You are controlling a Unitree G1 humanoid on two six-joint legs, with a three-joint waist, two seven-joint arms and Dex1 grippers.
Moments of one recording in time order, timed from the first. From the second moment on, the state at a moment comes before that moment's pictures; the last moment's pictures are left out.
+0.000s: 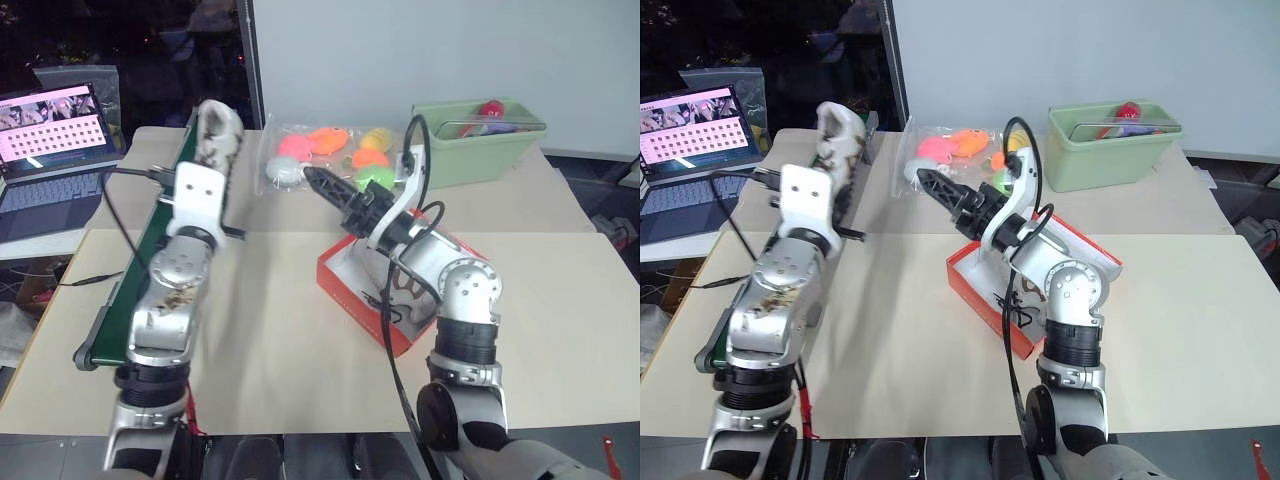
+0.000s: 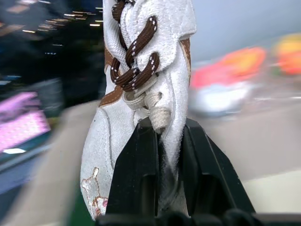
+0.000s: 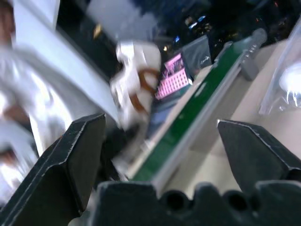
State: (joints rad) left arm -0.48 0.30 0.02 -0.35 -0.02 0.70 -0.05; right arm -0.76 0.03 -0.33 -0.03 0.92 0.98 0.19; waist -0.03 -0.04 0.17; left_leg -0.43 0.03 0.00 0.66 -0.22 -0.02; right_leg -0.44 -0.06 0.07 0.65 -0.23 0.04
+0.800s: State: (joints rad) left arm -0.51 0.11 0.03 -0.49 -0.47 0.88 -0.22; right arm -0.77 0.02 -0.36 0.04 1.05 1.05 0.11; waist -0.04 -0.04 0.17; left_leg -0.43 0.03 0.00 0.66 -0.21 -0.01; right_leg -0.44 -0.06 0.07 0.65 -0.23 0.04
